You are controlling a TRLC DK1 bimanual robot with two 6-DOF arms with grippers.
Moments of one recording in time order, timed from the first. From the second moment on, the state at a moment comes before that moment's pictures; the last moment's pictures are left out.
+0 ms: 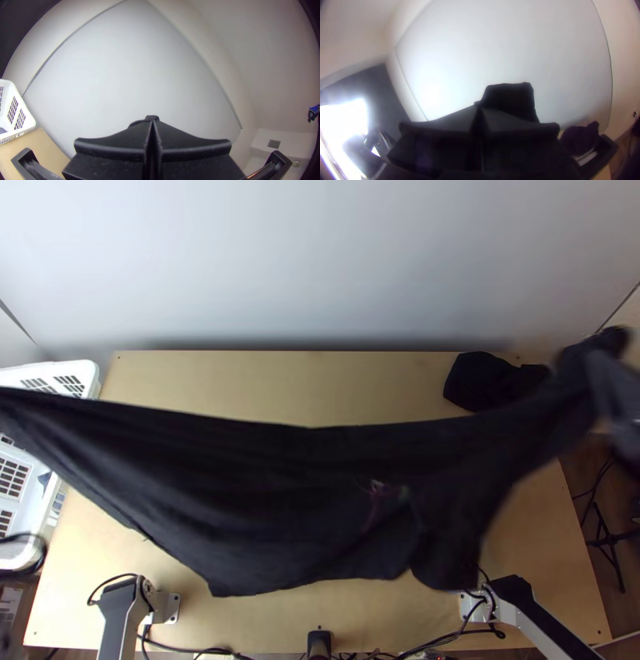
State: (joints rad) left arm 0.37 0.51 1.27 -0.29 0.31 -0.95; right arm 0.24 0.90 1.71 -0.72 -0.17 0.47
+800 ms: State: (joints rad) left arm 0.12 1.10 0.68 0.34 0.11 -0.63; right arm 0.13 1.49 0.97 0.17 -0.14 0.32
